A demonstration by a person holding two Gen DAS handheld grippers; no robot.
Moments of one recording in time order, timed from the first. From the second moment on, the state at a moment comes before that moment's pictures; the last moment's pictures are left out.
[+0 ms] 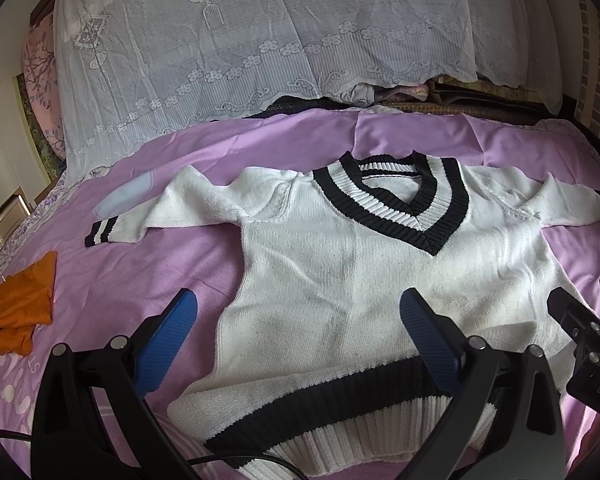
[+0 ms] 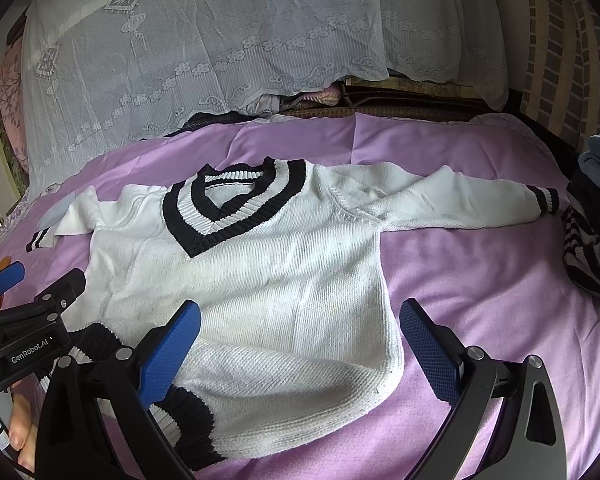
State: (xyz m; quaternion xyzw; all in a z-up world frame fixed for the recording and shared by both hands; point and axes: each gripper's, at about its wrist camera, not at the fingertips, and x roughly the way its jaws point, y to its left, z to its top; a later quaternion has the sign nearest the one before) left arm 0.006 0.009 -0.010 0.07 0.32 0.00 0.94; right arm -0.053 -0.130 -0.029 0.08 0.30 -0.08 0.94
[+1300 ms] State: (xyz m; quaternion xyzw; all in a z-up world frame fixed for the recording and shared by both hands) left arm 0.001 0.109 -0.064 -0.28 0.50 -0.26 0.78; right arm -0.067 -0.136 -0.076 0.37 0.38 0.16 0.83
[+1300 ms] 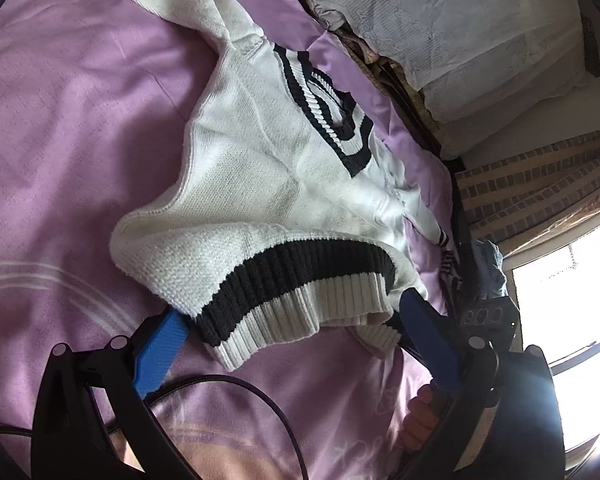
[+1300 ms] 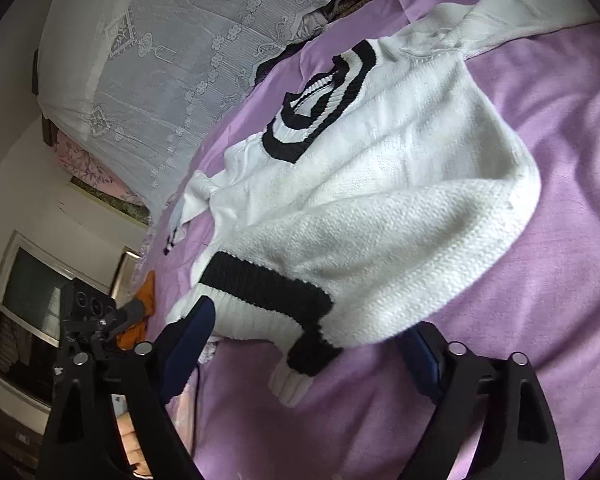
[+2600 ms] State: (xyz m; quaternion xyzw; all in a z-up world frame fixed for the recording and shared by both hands) left arm 0.112 0.288 -0.026 -0.31 0.45 0.03 0.84; right arm -0.046 -0.313 -0.048 0.34 0.35 -0.02 0.87
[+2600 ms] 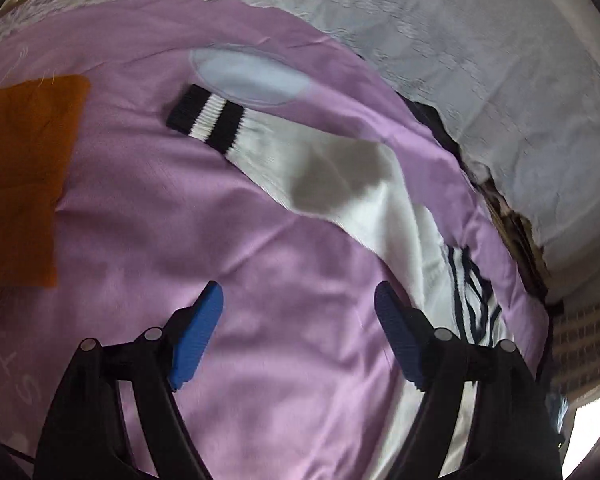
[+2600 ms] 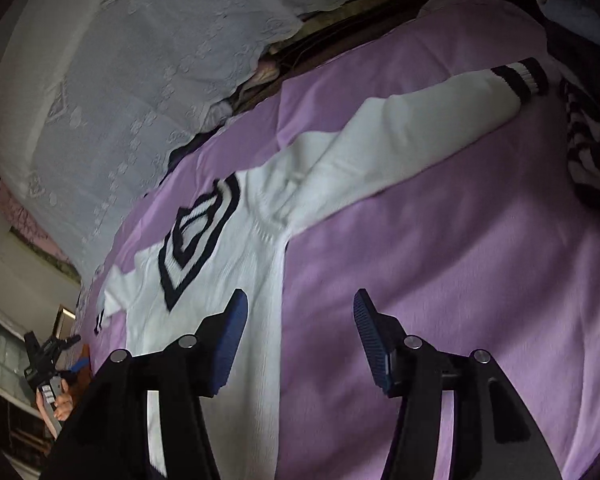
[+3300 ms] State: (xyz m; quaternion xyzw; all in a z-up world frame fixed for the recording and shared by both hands) left arm 0.151 0.398 -0.060 -0.35 0.41 0.21 0.81; right arm 0.017 -0.428 -0.089 0.46 0.26 -0.17 0.83
